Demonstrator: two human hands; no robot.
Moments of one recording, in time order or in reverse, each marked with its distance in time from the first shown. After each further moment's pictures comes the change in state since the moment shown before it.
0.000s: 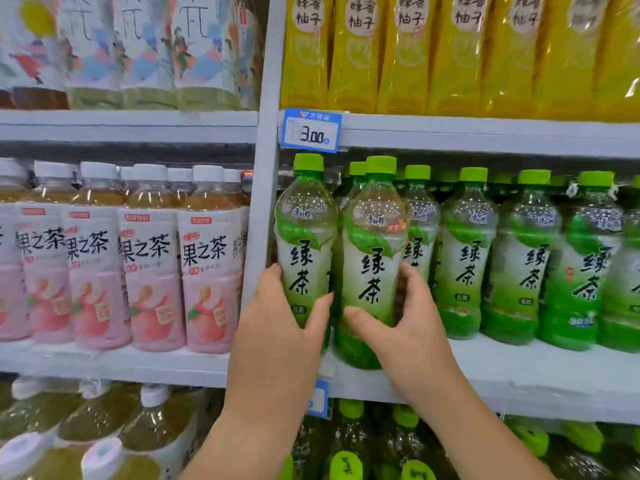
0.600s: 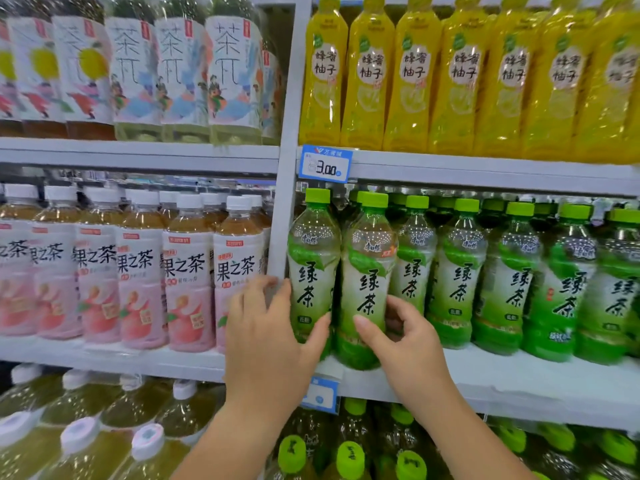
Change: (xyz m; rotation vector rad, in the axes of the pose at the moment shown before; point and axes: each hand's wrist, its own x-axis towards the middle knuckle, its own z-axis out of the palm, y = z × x) left_hand 0.008 -0.016 -0.027 0.381 0.030 0.179; right_hand -0.005 0.001 -0.001 -0.024 -0.022 0.034
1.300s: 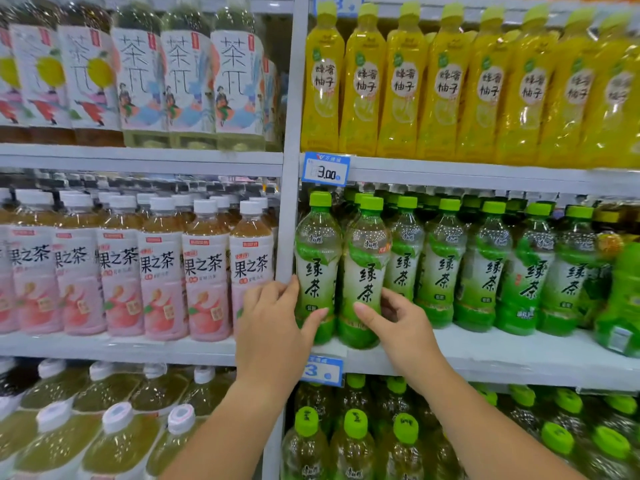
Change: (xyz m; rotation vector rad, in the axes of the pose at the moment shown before) left_hand 0.003 -0.012 -0.015 -0.035 -0.178 0.009; right_hand -0.007 -0.020 0.000 0.016 -0.010 0.139
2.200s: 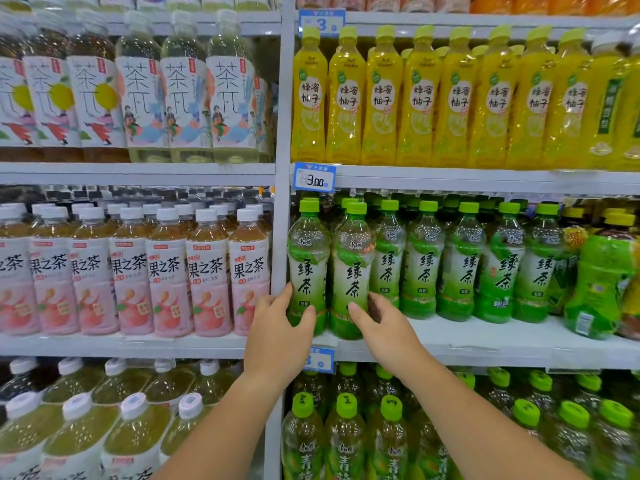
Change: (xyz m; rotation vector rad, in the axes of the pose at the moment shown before) left_hand -0.012 0.023 -0.021 -0.452 -0.205 -0.272; right_hand -0.018 -0.018 -0.001 -0.264 -0.044 0.134
